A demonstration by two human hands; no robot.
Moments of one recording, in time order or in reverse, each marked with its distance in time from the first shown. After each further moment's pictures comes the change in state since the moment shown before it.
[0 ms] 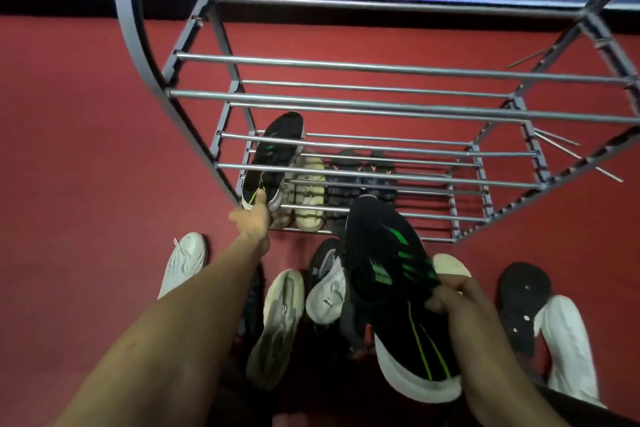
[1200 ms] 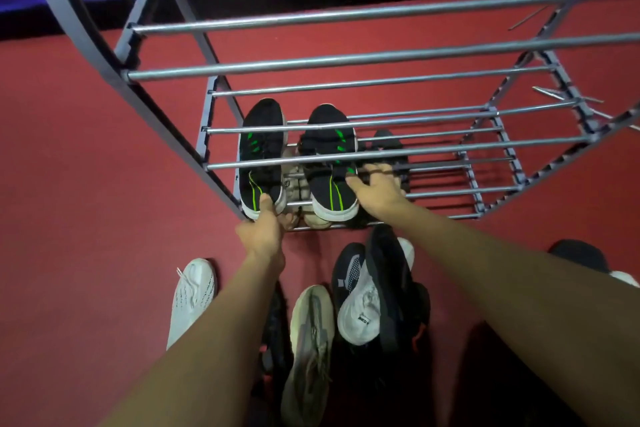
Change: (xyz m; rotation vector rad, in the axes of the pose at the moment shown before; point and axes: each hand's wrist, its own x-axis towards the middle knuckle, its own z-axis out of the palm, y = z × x) left_hand 0.007 0.015 0.000 -0.164 -0.058 -0.030; right_hand 0.237 -0.037 0.174 -0.655 -0.053 -0.309
